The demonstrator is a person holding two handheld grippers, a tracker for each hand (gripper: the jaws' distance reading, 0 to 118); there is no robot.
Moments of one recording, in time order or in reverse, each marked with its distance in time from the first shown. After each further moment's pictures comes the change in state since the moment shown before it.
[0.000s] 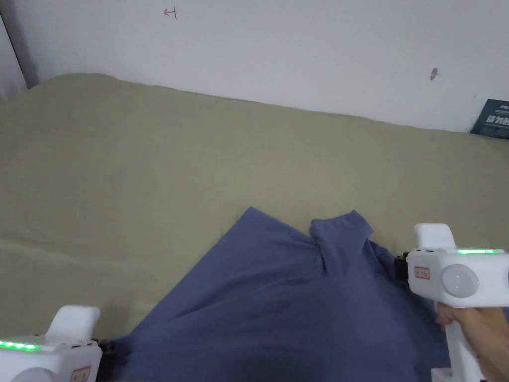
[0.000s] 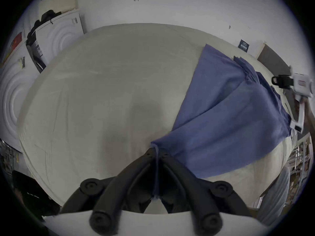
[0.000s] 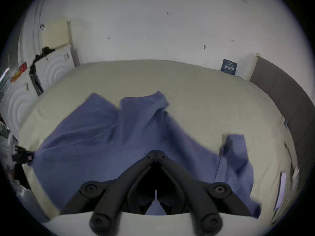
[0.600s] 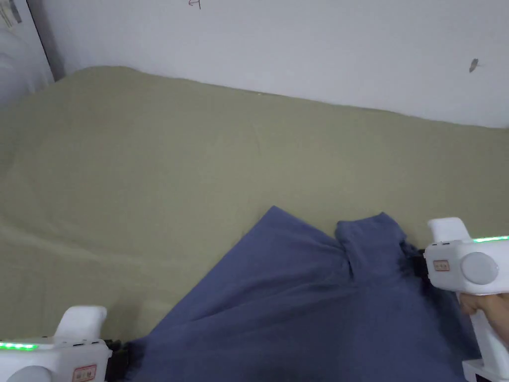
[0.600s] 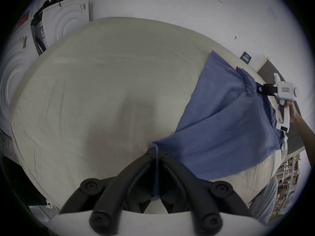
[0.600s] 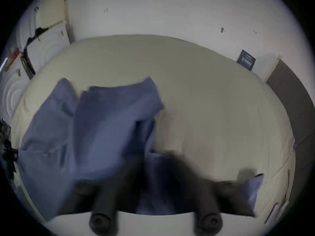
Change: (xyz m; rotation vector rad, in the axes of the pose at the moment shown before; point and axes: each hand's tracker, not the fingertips) left arm -0.015 0.002 -0.008 -0.017 -0.069 0.113; right arm -0.009 0.014 -0.023 -0.050 0.049 0.110
